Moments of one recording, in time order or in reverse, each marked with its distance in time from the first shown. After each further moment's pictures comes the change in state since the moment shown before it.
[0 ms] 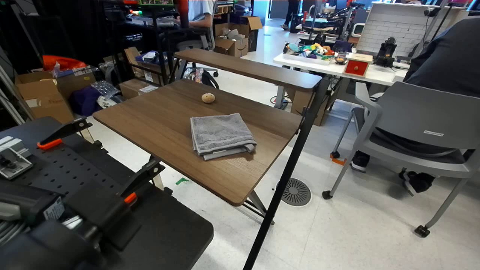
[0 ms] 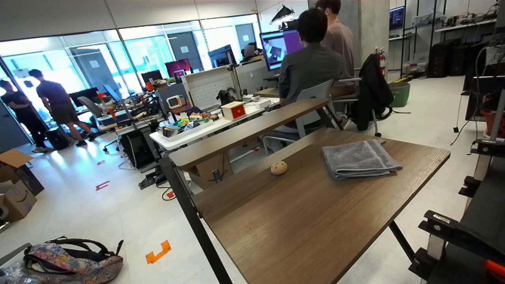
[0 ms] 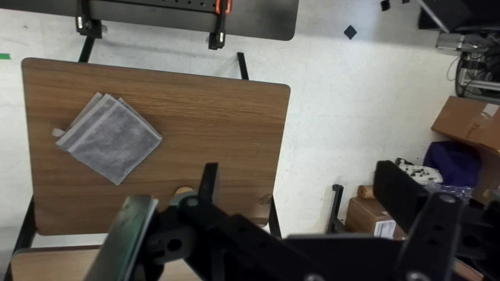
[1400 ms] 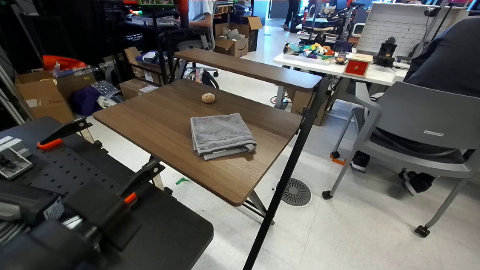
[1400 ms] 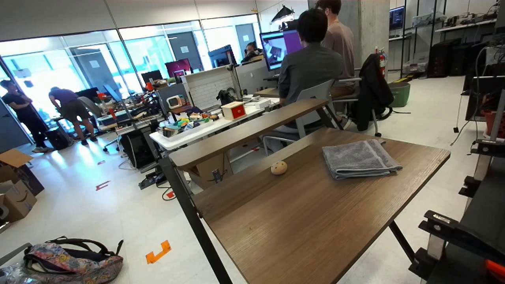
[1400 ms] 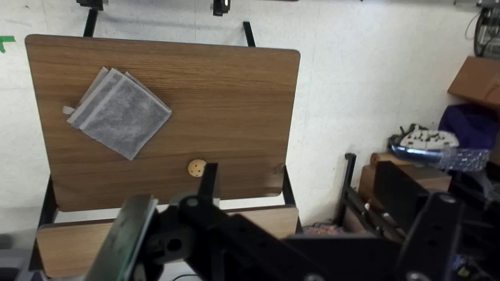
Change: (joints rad) arm -0.006 0.021 0.000 -0.008 -0.010 0.115 0.055
